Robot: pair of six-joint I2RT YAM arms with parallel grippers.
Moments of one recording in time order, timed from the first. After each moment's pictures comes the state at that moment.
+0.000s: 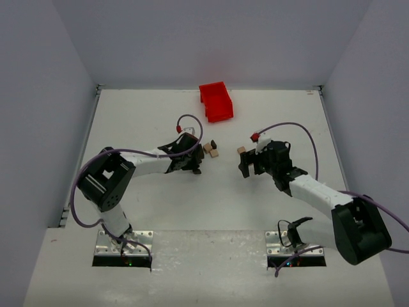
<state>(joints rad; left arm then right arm) -0.63 1.71 0.90 -0.10 -0.15 -0.67 0.37 1.21 0.43 0.18 -0.13 0.01</state>
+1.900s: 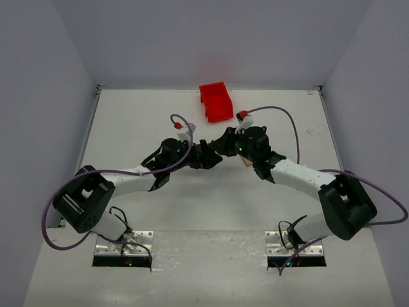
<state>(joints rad) -0.63 1.48 0.61 0.58 0.25 -0.69 0.58 1.42 0.65 0.47 -0.17 0.59</state>
